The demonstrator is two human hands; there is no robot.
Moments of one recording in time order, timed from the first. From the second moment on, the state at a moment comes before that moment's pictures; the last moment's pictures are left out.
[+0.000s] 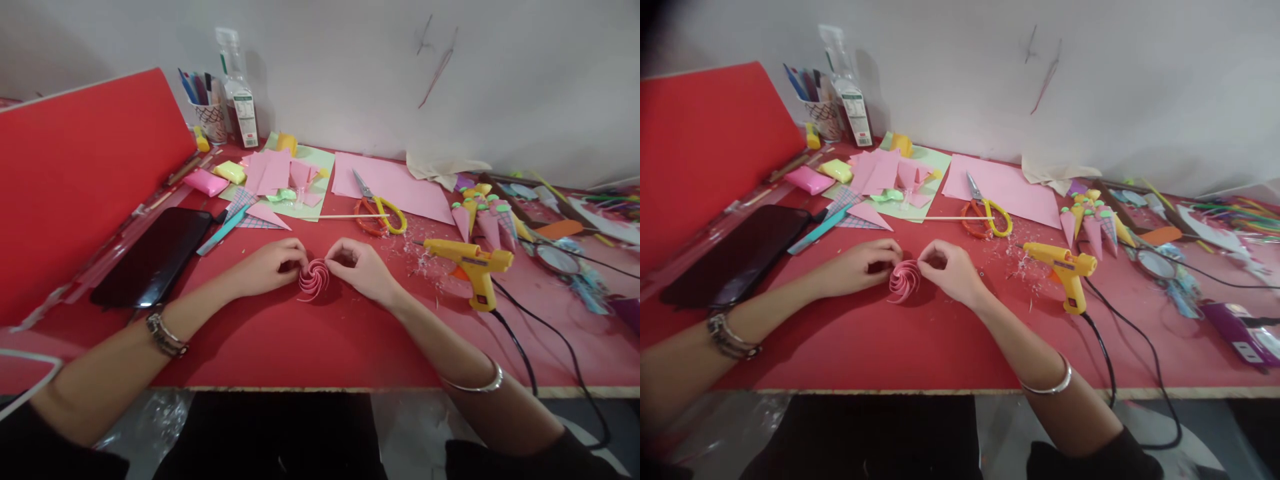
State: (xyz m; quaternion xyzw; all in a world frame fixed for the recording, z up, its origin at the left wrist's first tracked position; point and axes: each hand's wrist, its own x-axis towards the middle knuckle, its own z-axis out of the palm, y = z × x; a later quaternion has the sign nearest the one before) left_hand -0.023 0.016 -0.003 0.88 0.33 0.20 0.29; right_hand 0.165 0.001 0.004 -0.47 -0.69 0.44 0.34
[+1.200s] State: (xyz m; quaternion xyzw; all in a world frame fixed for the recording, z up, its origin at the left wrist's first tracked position) left_hand -0.023 0.001 0.005 0.86 0.34 0.26 0.28; right_hand 0.169 0.002 0.007 -0.48 -0.76 0.36 0.25
